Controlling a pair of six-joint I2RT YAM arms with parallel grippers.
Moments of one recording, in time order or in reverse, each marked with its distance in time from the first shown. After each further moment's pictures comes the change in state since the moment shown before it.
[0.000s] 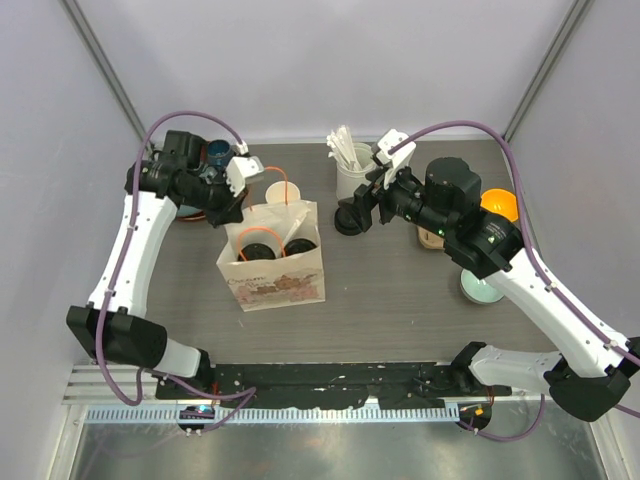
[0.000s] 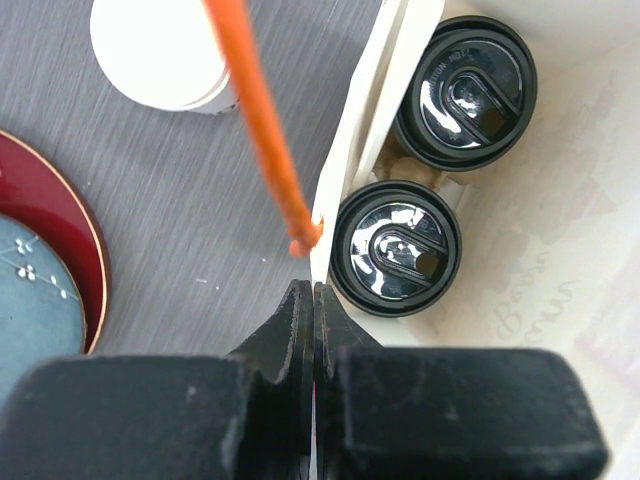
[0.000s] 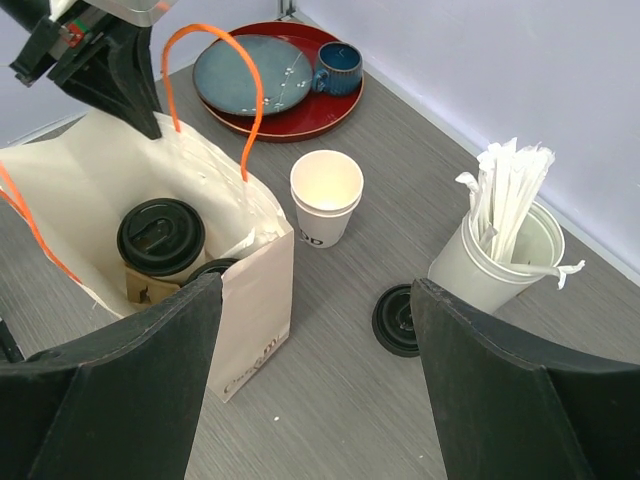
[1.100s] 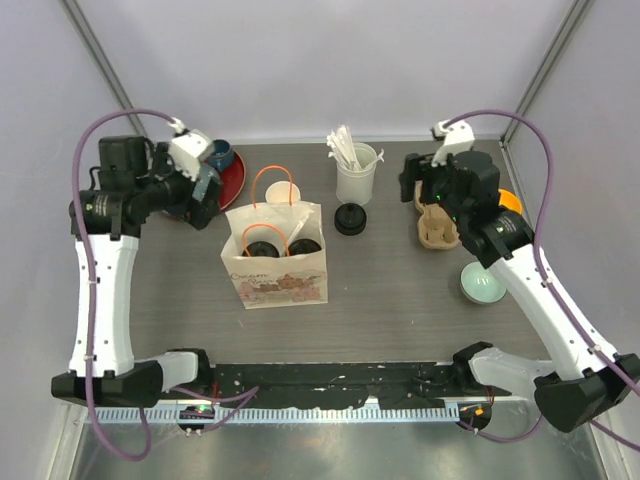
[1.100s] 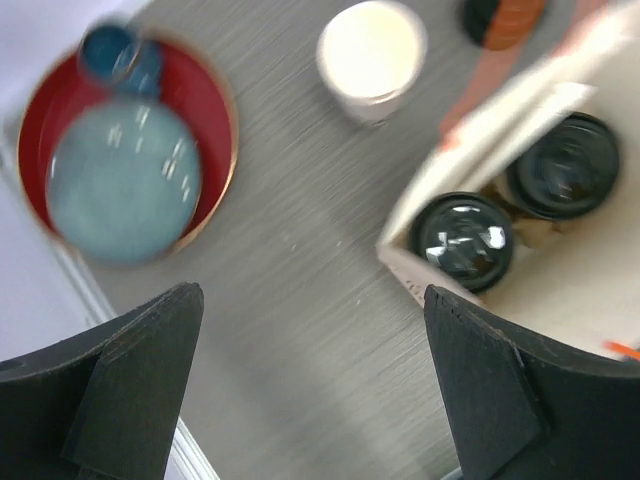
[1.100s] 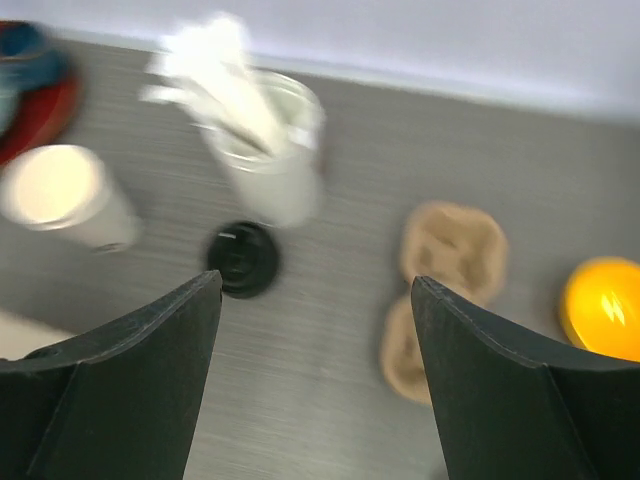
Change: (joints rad) left arm 0.080 -0.201 0.087 0.082 -0.119 -0.240; right arm -0.244 -0.011 -0.082 -0.006 0.238 0.145
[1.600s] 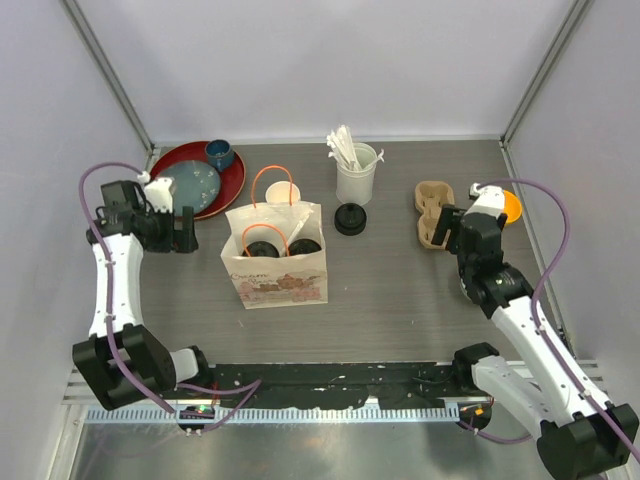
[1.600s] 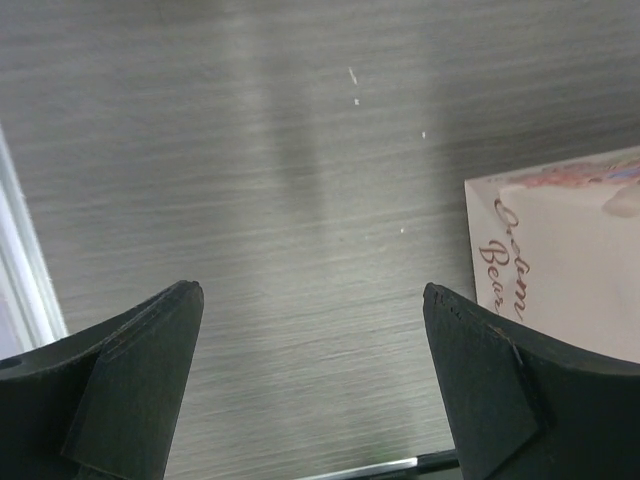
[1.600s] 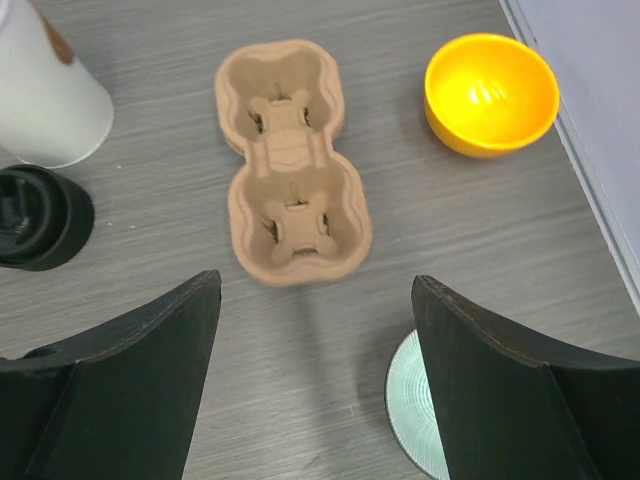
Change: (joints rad) left arm 0.400 0.029 -0.521 0.255 -0.094 -0.219; right arm -0.202 -0.285 -0.545 0.078 0.306 0.162
